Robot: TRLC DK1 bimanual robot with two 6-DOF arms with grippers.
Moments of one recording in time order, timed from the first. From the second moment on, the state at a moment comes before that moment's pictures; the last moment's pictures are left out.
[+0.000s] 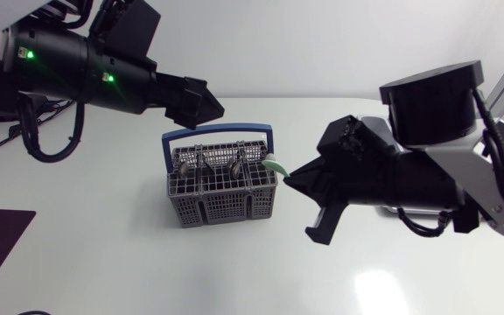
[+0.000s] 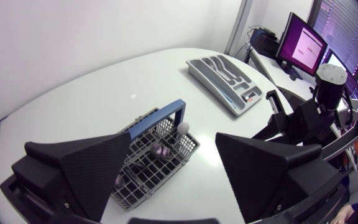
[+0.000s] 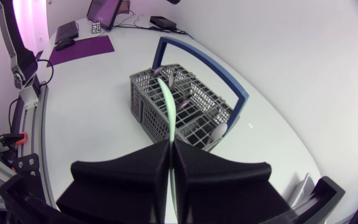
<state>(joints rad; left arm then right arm) -0.50 1.34 1.30 -0.62 0.22 0.01 0.61 1.14 0.78 -0.27 -0.21 -0.39</state>
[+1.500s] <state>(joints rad) -0.52 1.26 1.07 -0.44 0.06 0.37 -0.52 1.69 1.04 -0.67 -0.56 -1.57</state>
